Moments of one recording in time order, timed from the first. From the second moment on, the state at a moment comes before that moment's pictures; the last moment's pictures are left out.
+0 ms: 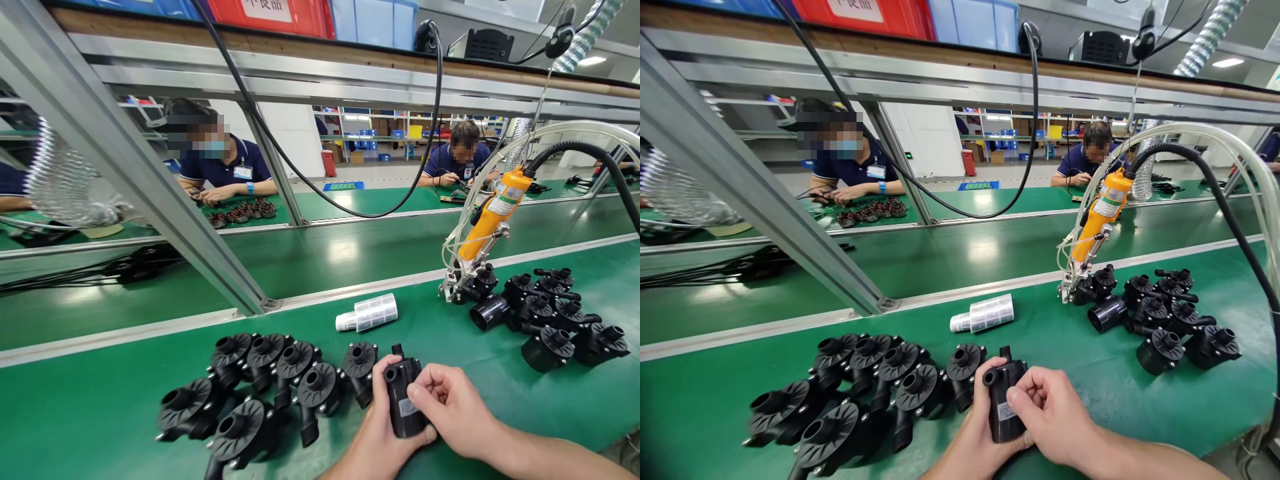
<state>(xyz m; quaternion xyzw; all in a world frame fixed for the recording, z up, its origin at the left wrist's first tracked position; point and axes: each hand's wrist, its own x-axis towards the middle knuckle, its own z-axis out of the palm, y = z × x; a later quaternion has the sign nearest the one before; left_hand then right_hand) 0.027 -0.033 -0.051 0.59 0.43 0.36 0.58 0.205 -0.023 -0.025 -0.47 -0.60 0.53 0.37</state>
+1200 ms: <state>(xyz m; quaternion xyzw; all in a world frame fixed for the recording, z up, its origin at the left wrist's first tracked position) 0.025 -0.036 -0.073 0.72 0.41 0.42 0.36 0.205 -0.079 -0.061 -0.55 -0.58 0.38 0.46</state>
